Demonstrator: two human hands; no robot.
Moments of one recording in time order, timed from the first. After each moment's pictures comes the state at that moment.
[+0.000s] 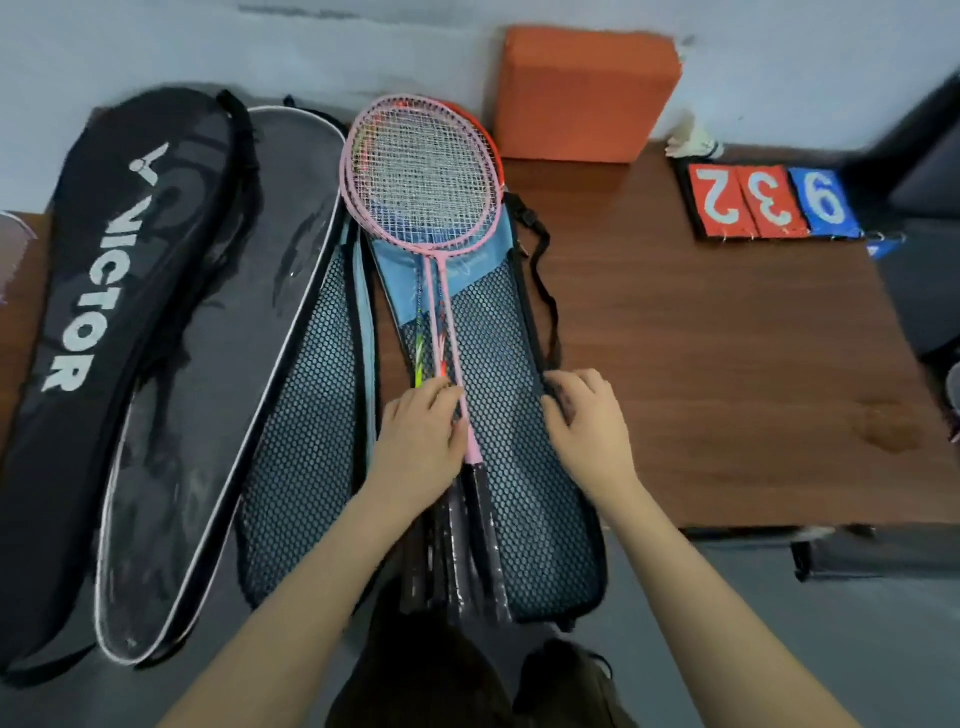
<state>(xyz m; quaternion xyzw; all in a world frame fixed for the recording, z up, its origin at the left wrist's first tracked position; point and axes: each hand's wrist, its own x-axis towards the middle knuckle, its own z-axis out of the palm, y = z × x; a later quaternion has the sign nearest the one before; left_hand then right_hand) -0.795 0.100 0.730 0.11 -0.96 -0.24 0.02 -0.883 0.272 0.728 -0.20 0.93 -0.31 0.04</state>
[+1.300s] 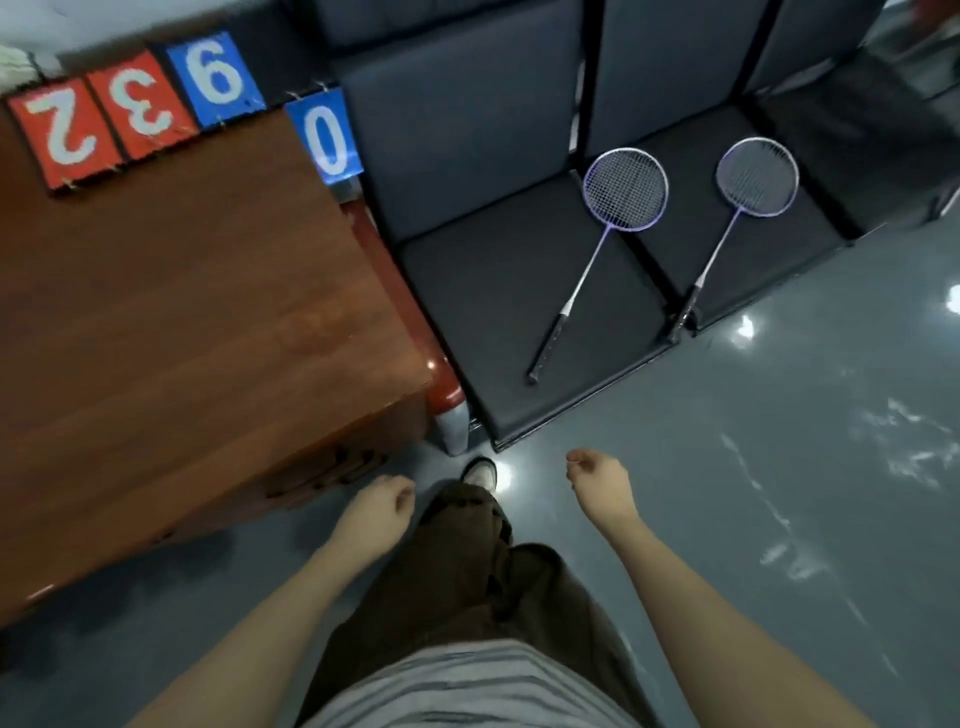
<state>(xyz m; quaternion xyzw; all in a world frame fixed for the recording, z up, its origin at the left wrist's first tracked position) -0.892 0.654 0.626 0.04 -0.88 -0.29 -0.38 -0.882 0.931 0.631 0.32 0.83 -0.40 0.24</state>
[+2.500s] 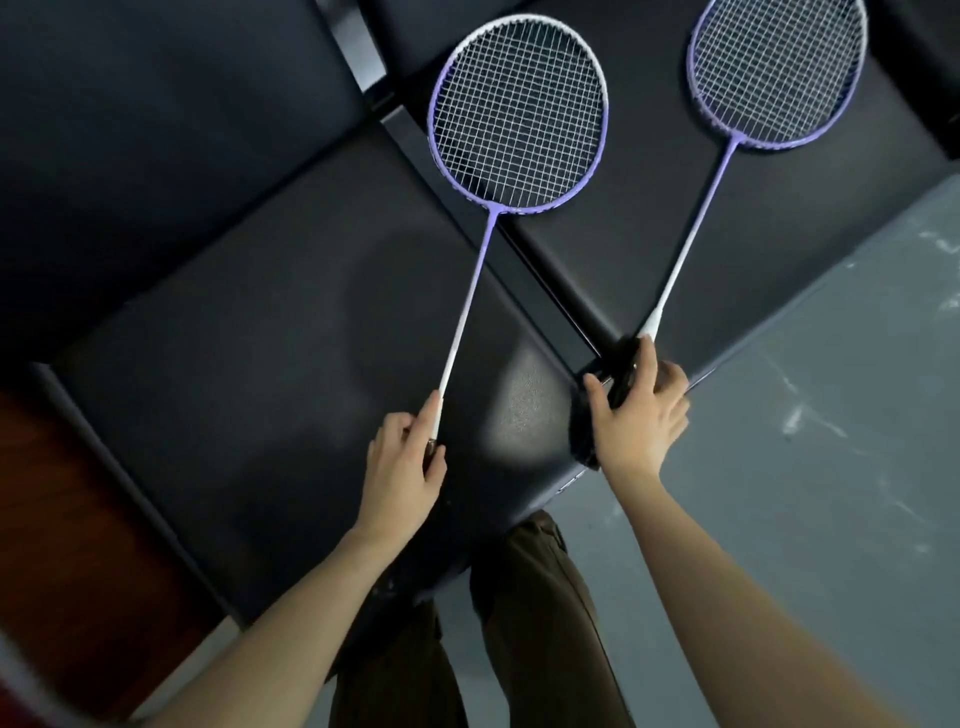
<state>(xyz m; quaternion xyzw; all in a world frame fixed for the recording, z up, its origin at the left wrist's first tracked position) -1.189 1.029 0.366 -0.11 -0.93 -0.27 -0.20 -1.180 1.266 0.363 0.42 0.87 -0.26 0.06</state>
